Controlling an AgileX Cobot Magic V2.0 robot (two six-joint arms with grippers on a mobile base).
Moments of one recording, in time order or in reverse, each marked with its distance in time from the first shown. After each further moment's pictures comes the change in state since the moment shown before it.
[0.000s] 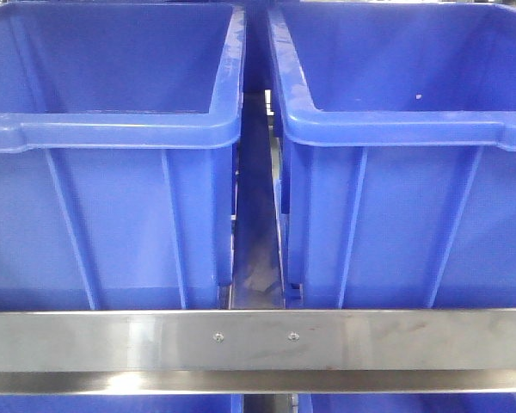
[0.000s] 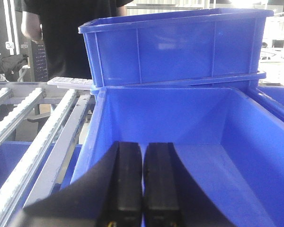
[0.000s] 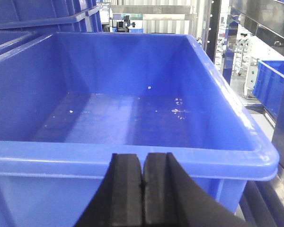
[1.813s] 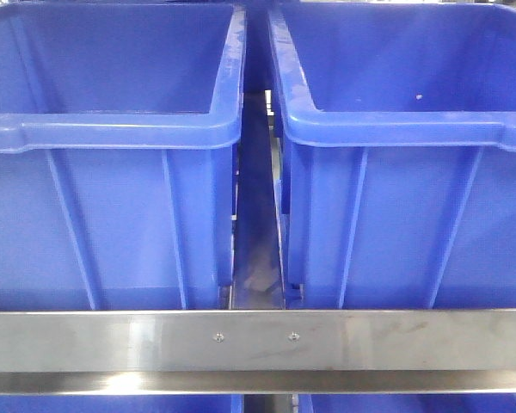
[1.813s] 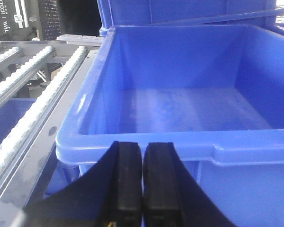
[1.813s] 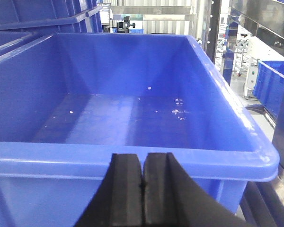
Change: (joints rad) left arm 0.079 -0.336 0.307 0.209 0.131 -0.185; right arm 0.000 0.000 0.000 0.002 -0.001 0.000
